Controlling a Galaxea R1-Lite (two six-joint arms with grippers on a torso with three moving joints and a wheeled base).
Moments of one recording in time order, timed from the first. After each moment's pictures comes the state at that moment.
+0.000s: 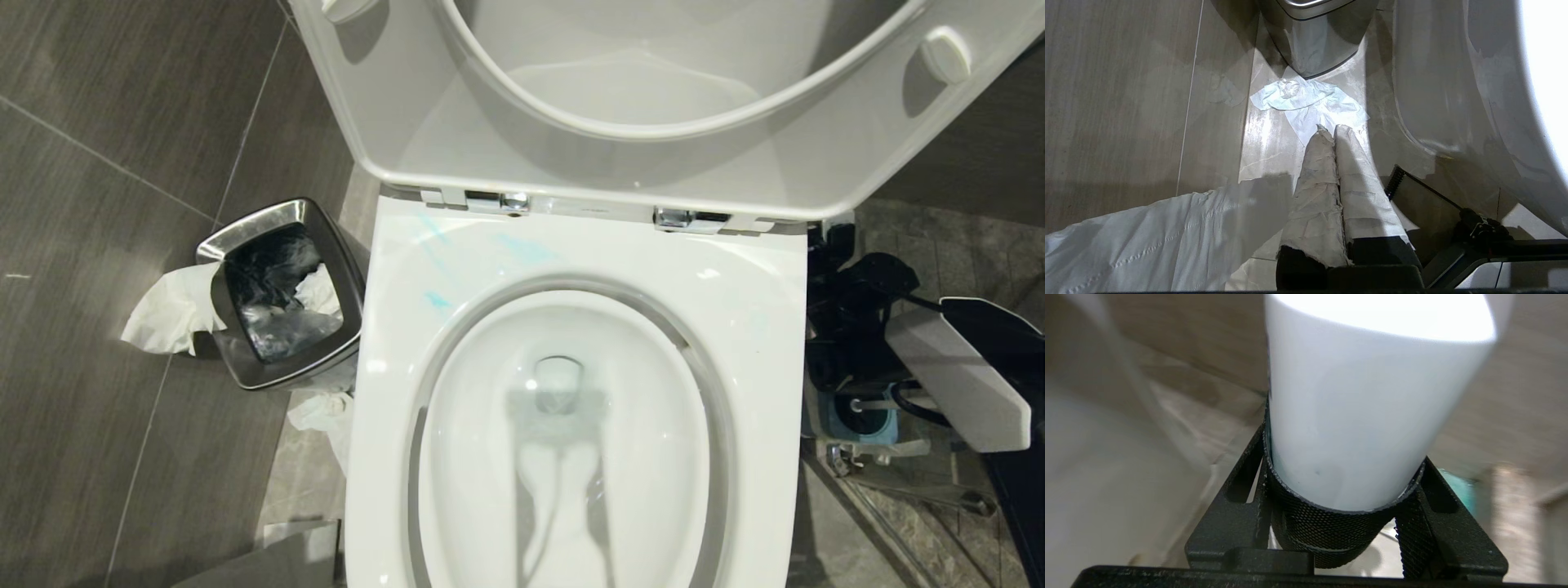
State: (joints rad) left arm 0.00 0.00 0.00 0.01 0.00 0.00; right arm -0.07 2.57 -1.68 -1.52 0.29 -0.08
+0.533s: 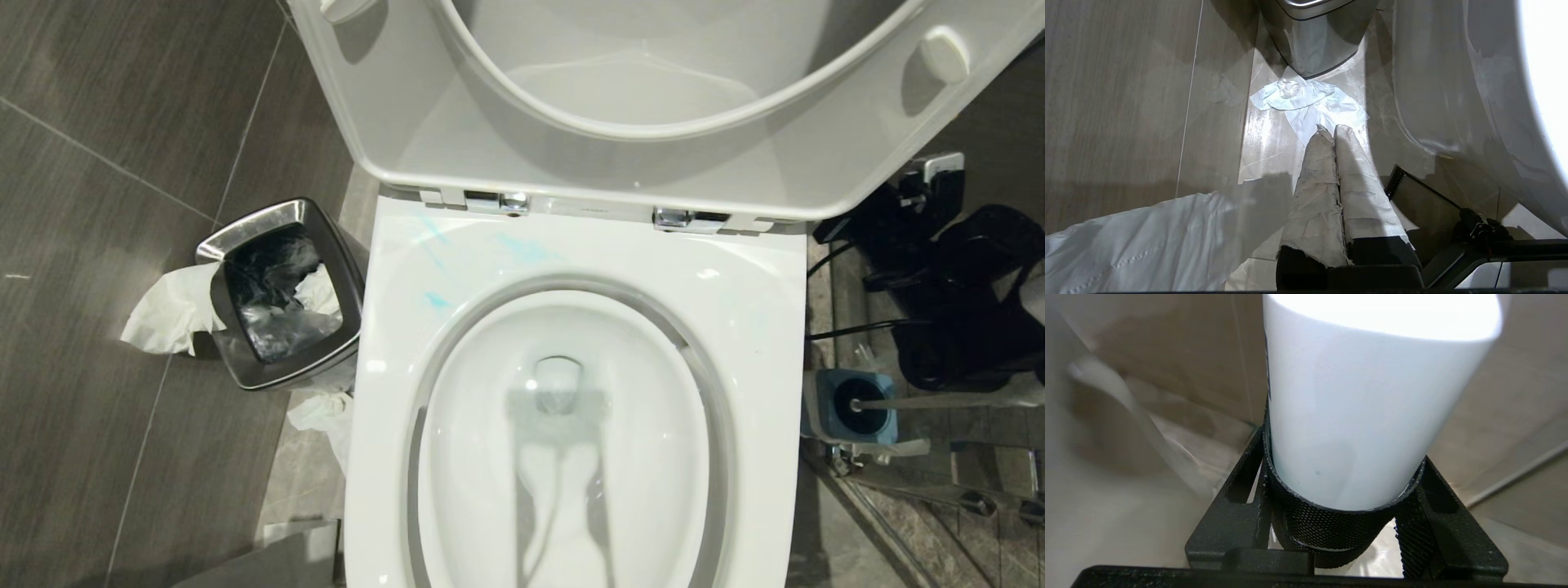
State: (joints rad) left arm 0.00 0.00 0.00 0.01 0.00 0.00; right arm -0.12 2.16 -1.23 -1.52 0.28 -0.05
